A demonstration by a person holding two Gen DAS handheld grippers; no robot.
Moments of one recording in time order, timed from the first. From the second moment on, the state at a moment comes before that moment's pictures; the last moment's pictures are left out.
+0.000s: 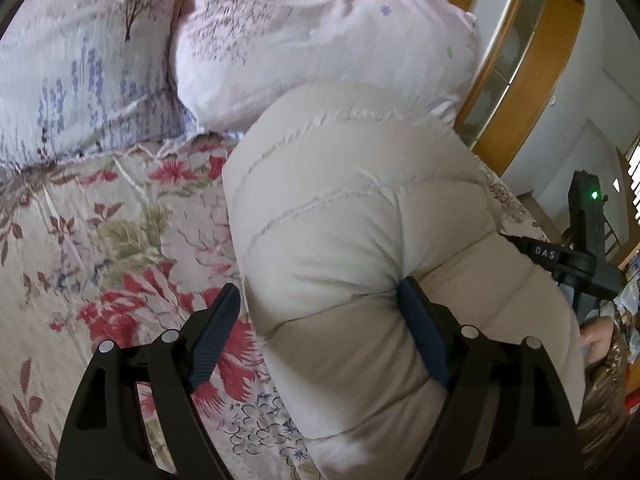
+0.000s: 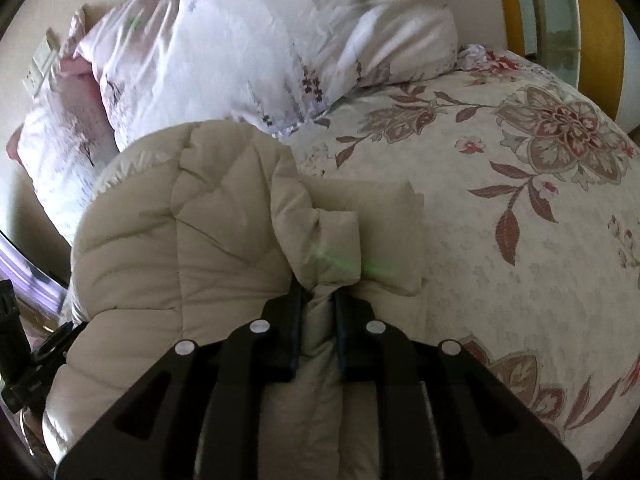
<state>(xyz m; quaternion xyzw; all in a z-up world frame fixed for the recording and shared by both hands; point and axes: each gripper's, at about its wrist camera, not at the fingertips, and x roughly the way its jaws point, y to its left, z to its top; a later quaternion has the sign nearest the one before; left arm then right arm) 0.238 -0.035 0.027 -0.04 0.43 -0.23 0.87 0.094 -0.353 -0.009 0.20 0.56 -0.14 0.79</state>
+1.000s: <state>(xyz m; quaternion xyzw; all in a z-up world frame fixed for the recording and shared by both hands) 0.239 -0.024 0.017 -0.09 0.46 -0.23 0.85 0.048 -0.299 0.014 0.19 0.59 -0.07 0.78</state>
